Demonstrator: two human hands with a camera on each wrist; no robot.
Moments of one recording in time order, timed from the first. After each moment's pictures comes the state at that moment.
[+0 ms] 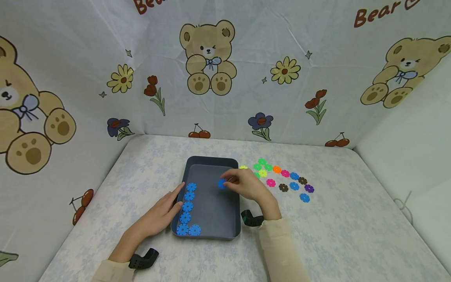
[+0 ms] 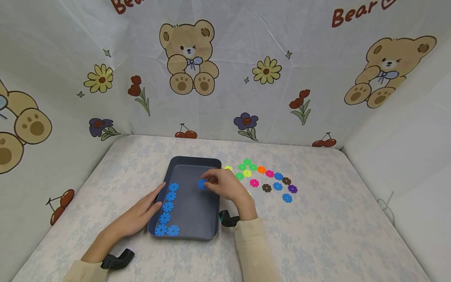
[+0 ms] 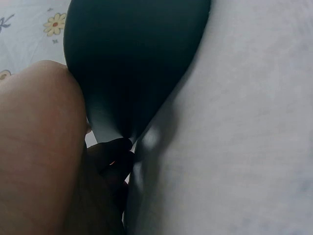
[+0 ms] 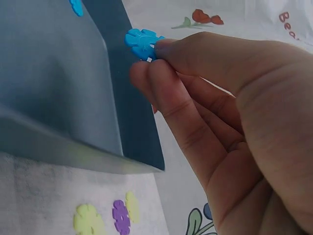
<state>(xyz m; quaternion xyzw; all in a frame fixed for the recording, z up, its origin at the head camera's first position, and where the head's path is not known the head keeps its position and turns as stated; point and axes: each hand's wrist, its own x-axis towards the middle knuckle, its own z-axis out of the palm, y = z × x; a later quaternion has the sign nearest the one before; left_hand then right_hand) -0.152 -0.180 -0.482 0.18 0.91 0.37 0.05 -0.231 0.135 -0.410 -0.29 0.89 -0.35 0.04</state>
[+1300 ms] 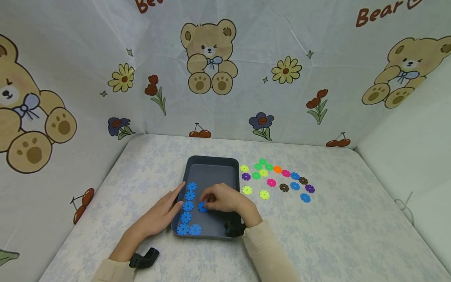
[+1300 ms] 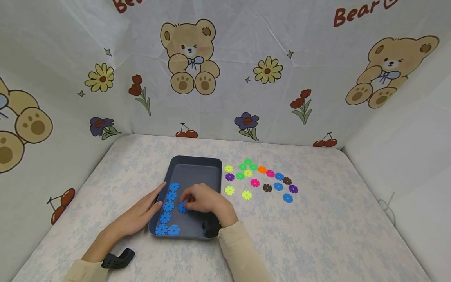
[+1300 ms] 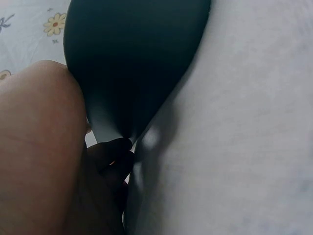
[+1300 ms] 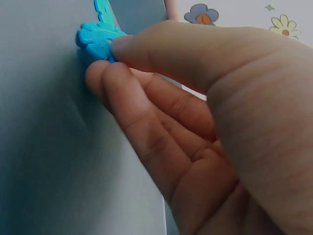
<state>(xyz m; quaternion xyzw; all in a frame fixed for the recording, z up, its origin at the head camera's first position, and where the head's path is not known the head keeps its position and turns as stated) -0.153 -0.181 -0.484 0.17 0.91 0.37 0.05 -0.216 0.079 -0.430 -0.37 0.86 -0.30 0.17</state>
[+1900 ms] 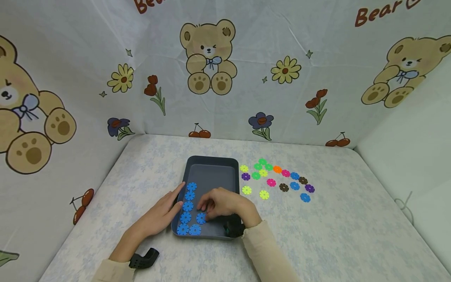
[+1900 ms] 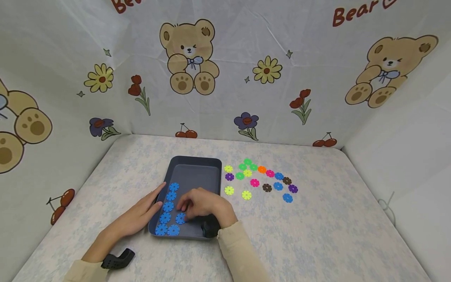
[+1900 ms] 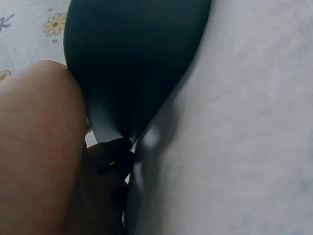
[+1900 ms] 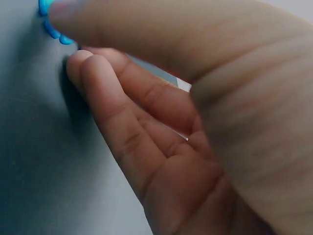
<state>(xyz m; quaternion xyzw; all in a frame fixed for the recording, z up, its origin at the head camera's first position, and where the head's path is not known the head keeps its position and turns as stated) -0.153 -0.181 -0.483 0.18 0.91 0.38 0.04 -0.212 0.077 -0.428 -0.37 0.84 -0.31 0.25</state>
